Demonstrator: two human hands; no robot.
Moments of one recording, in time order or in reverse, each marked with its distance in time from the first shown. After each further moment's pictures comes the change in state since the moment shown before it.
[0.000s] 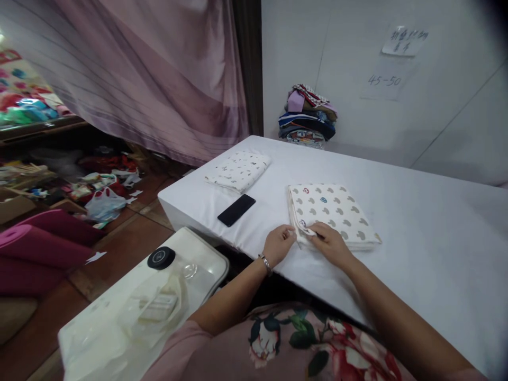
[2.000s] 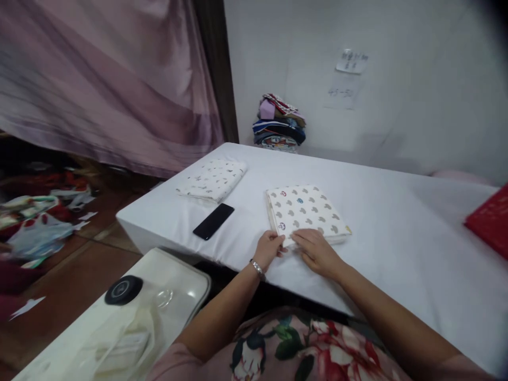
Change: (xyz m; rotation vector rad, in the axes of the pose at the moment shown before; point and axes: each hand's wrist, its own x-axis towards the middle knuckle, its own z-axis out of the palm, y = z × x) left_hand 0.008 0.014 0.022 -0.574 -0.117 -0.412; right_hand -0.033 0.003 -0.013 -0.433 -0.062 -0.238
